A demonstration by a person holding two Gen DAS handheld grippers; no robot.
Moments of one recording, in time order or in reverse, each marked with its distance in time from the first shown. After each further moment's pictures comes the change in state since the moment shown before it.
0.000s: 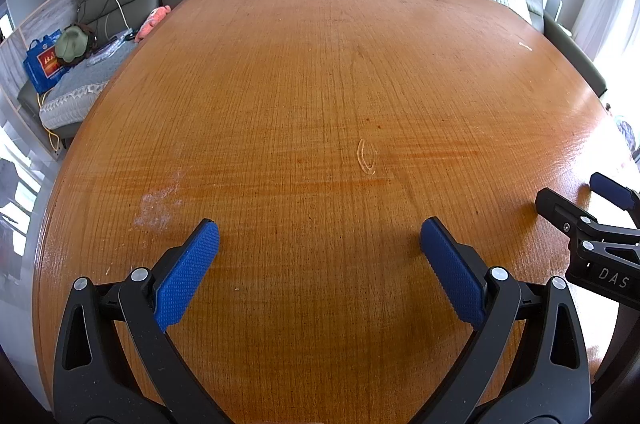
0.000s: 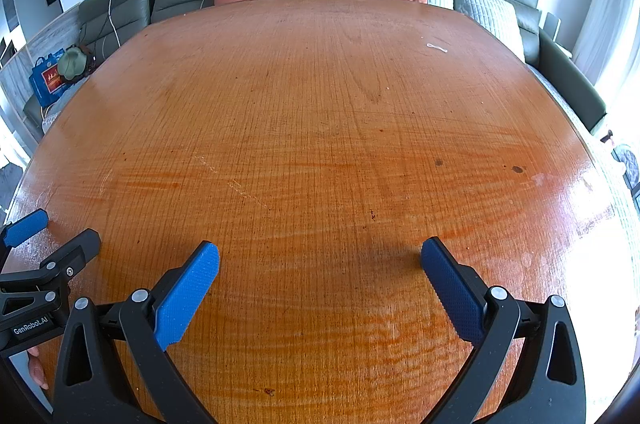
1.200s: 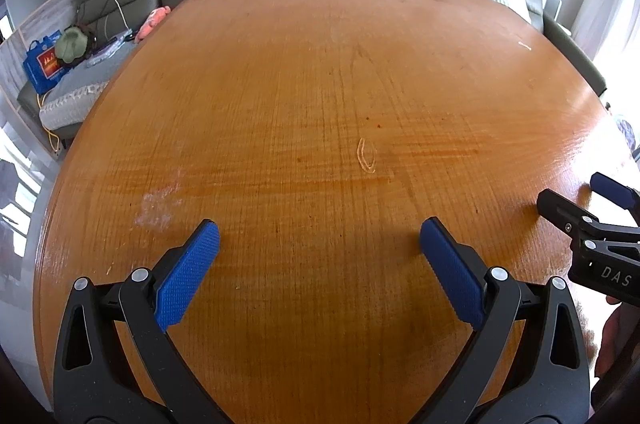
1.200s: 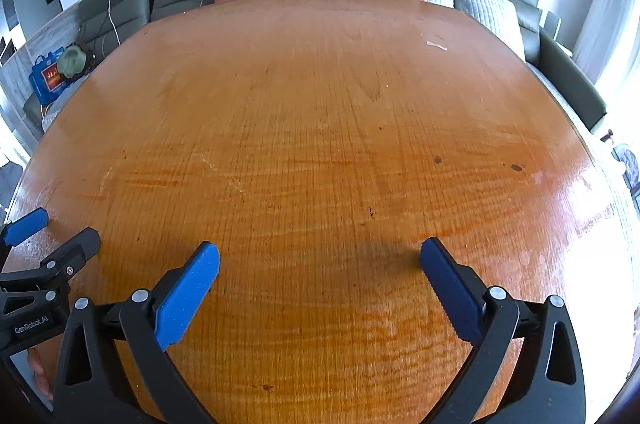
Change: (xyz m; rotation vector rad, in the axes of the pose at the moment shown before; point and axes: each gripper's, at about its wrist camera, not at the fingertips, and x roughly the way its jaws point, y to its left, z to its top) left arm 0.000 -0.005 0.000 -0.002 0.000 0.003; right arm 0.001 -0.001 0.001 -0.001 0.000 0.000
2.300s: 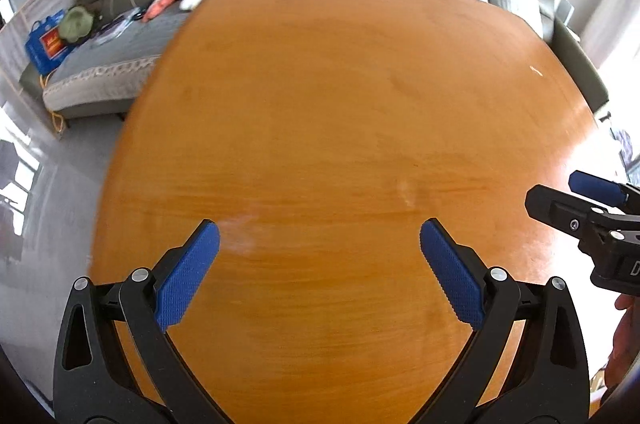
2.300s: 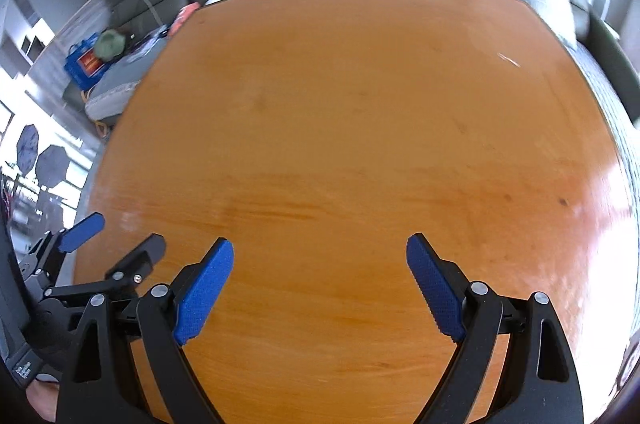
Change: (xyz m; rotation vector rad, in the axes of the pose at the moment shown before) left arm -0.025 0.042 0.042 -0.040 0.095 -0.018; right arm -0.027 0.034 0.055 0.005 0.185 0.165
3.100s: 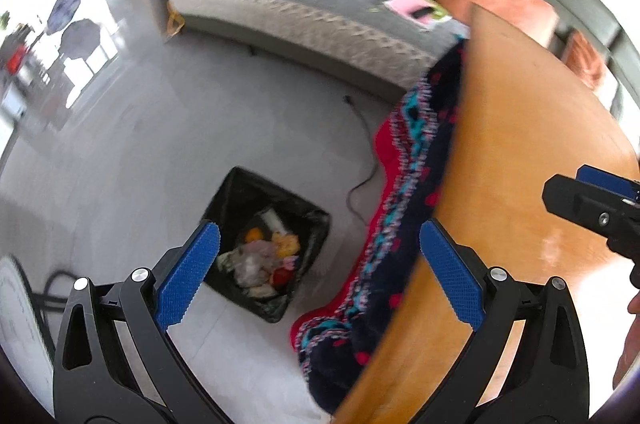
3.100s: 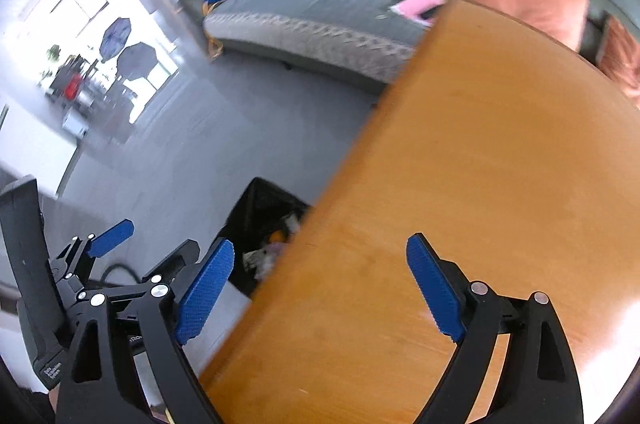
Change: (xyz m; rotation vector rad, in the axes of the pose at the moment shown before) left arm -0.065 0.257 -0.044 -0.418 0.026 0.216; right arm 0.013 0.293 0.060 -0.377 0.123 0.255
